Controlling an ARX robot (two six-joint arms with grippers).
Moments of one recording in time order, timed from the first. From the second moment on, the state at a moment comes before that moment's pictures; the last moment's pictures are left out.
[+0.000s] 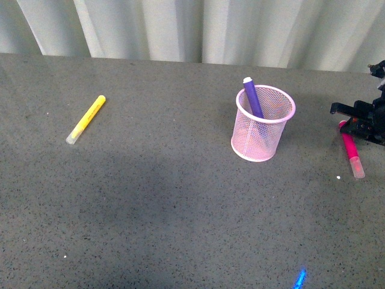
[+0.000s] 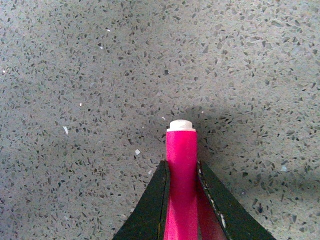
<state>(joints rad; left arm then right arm) 0.00 0.00 0.01 0.00 0.00 0.00 -0.10 2.28 1.14 0.25 -0.13 0.19</state>
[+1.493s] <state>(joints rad) 0.00 0.00 0.01 0.00 0.00 0.00 0.26 2.08 0.86 1.32 -0.25 0.06</state>
